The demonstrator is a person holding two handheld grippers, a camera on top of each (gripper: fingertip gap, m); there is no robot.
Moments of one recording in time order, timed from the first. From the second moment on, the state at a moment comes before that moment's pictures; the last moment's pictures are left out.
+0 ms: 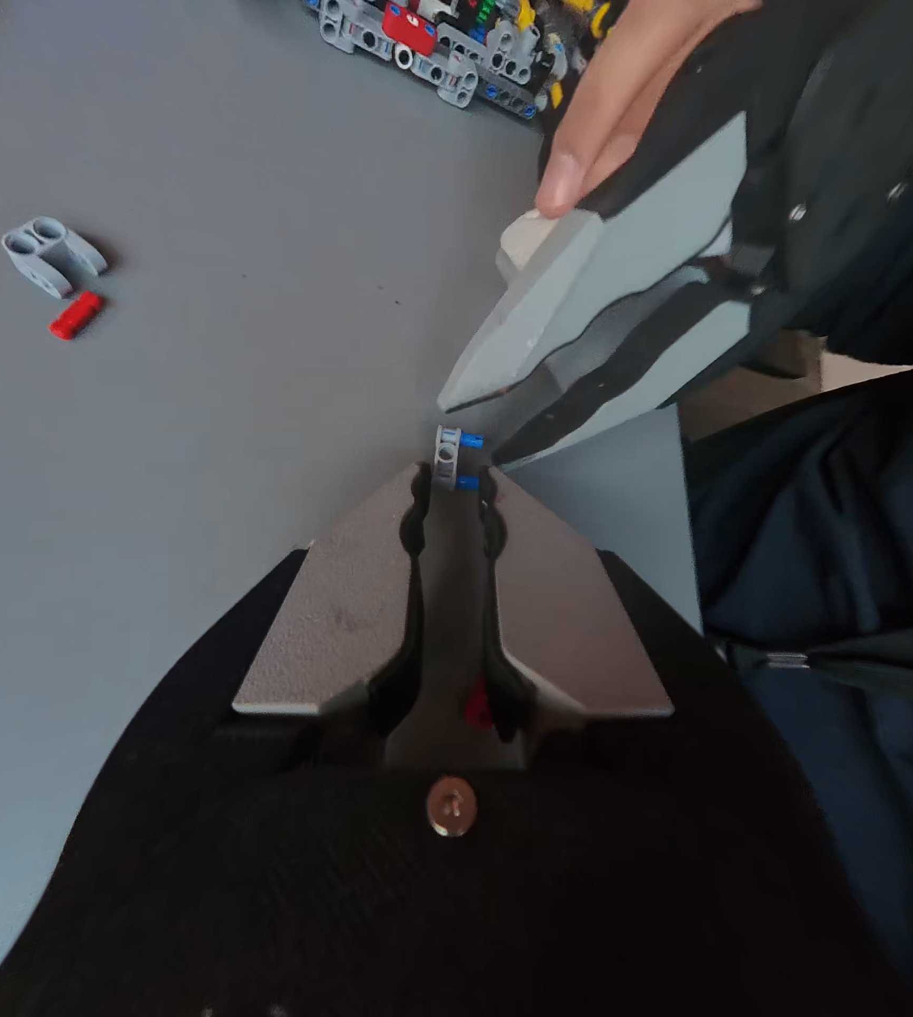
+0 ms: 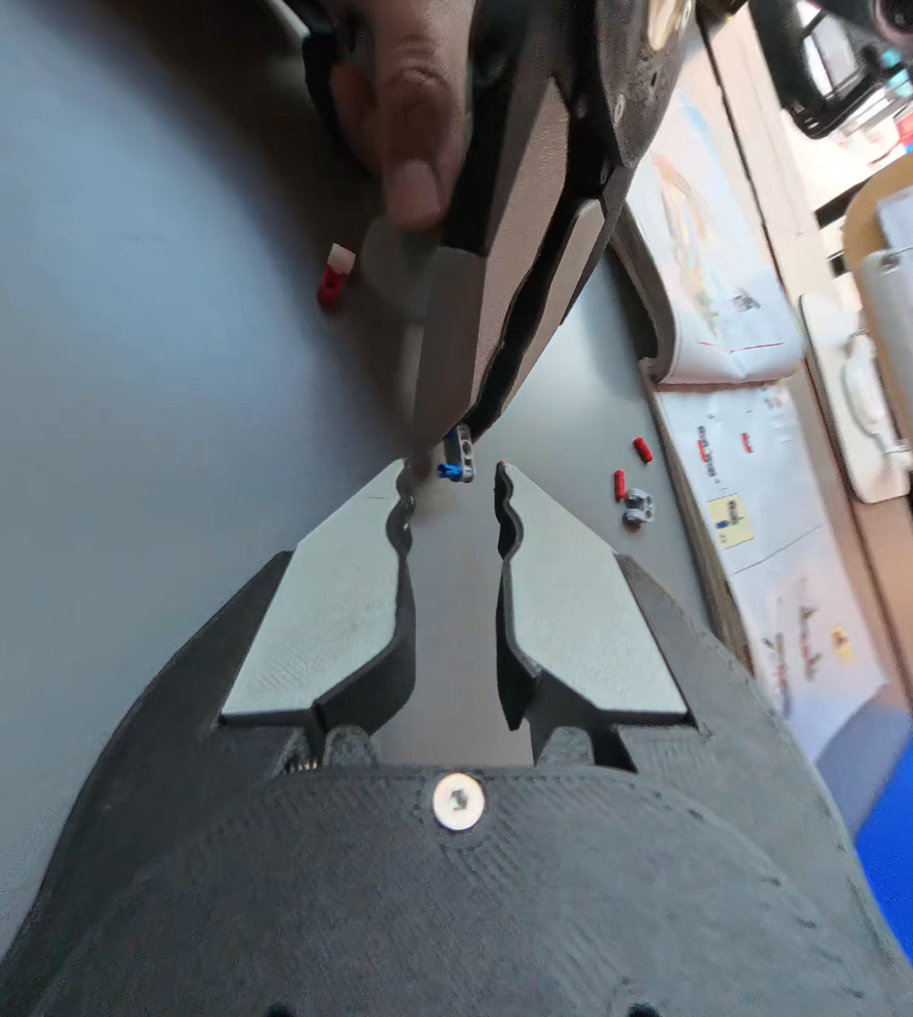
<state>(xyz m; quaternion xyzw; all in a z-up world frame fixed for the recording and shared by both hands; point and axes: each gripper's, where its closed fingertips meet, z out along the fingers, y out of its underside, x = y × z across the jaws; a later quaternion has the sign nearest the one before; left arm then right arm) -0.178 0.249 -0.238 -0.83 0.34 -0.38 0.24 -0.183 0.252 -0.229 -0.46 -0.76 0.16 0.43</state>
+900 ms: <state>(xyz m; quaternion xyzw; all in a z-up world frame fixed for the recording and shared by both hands) -0.237 0.272 -0.212 -0.84 0.30 -0.32 0.31 -0.198 0.268 -0.246 -0.59 -0.70 0.33 0.25</state>
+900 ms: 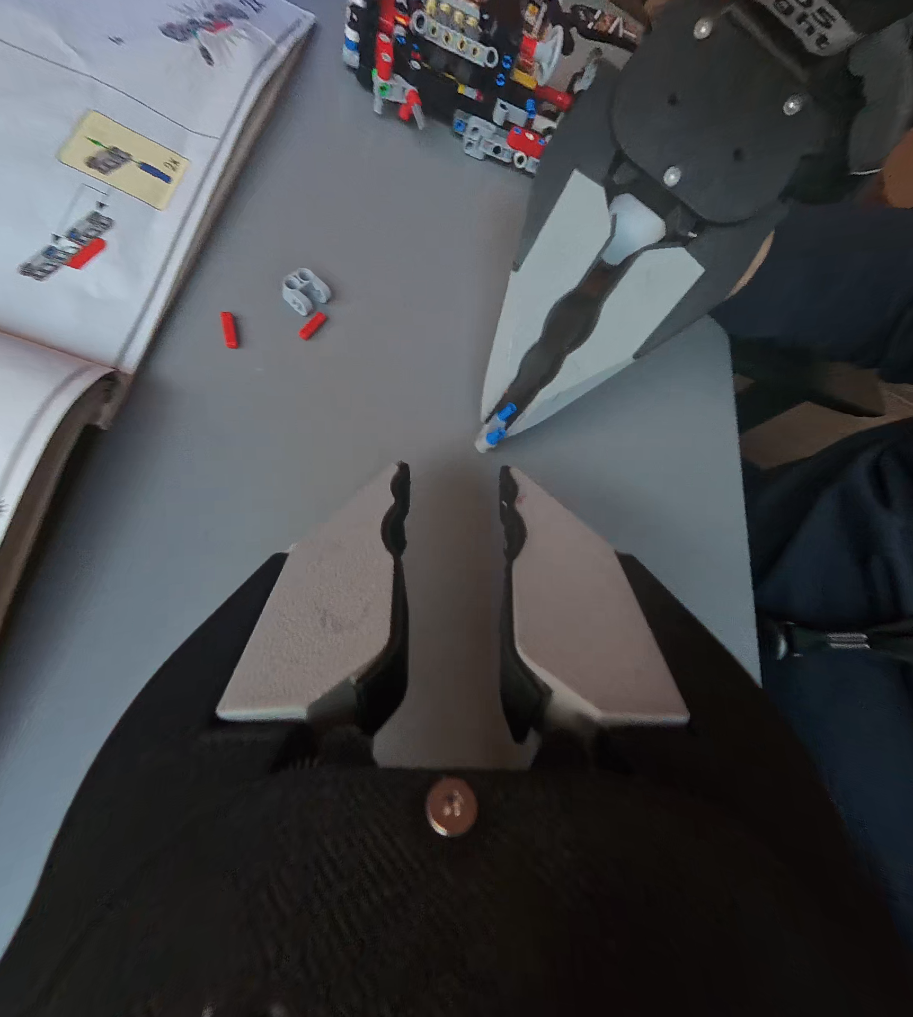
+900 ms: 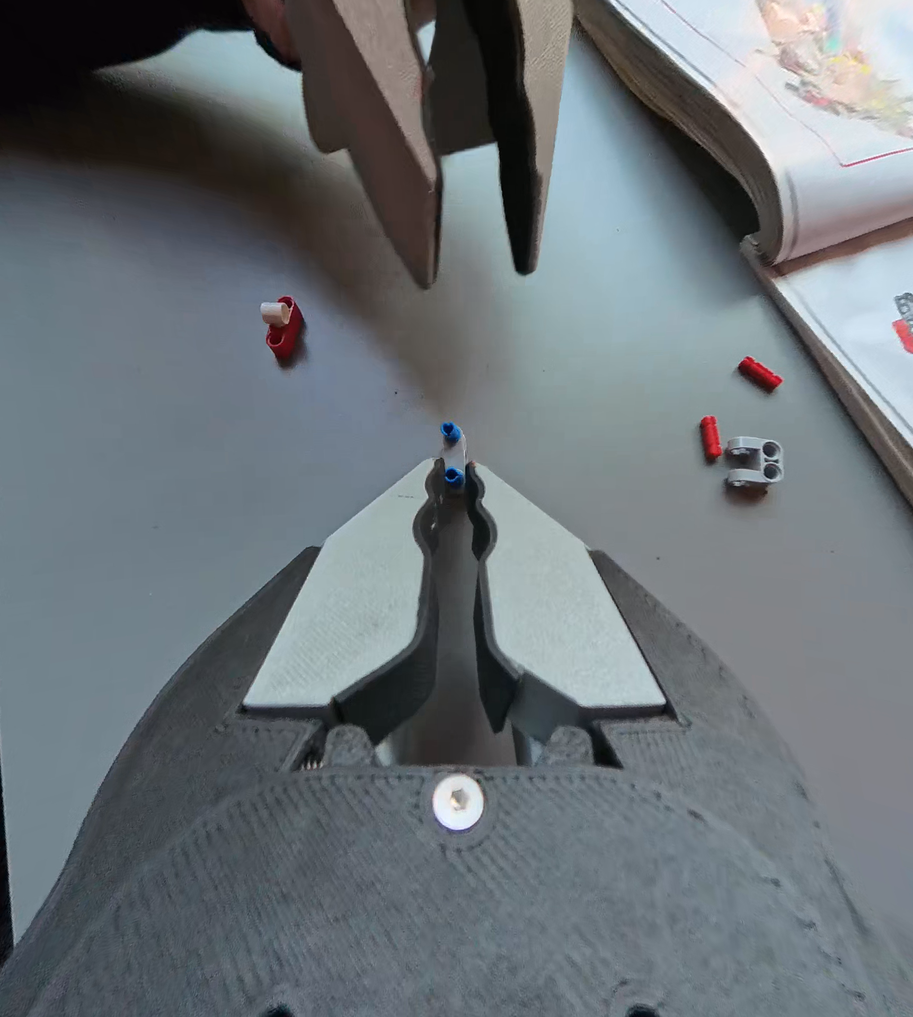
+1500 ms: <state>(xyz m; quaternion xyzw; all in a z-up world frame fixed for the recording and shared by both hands) -0.258 0.254 -0.199 -0.82 0.32 -0.30 0.36 -0.192 0.263 -0.239 -0.57 -0.70 0.35 0.25</state>
